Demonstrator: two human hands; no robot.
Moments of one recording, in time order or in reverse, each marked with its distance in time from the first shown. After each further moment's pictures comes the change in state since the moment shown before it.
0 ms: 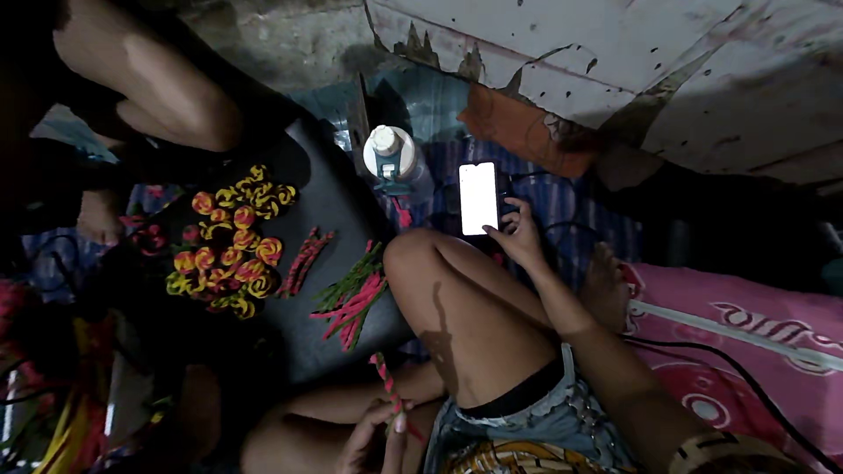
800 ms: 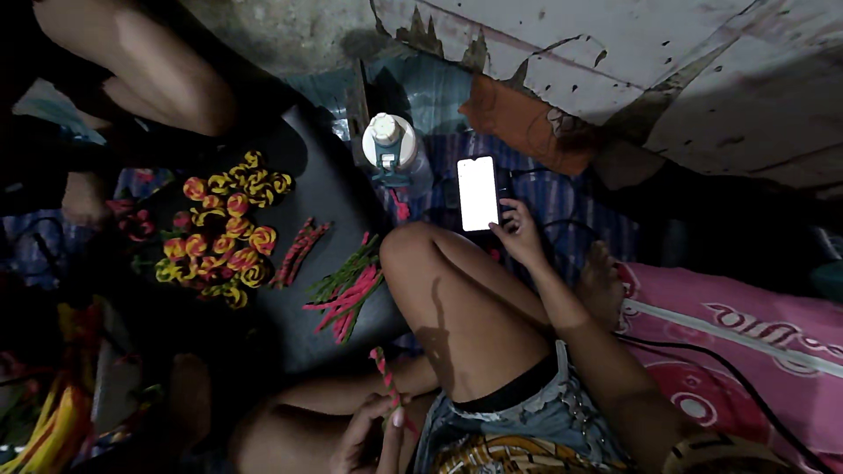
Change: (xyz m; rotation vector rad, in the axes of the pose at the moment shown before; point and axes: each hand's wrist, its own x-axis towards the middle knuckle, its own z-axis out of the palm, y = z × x) left_hand -0.003 -0.001 0.003 0.016 0.005 0.017; right_hand 0.001 0.010 -0.003 0.037 -0.049 -0.034
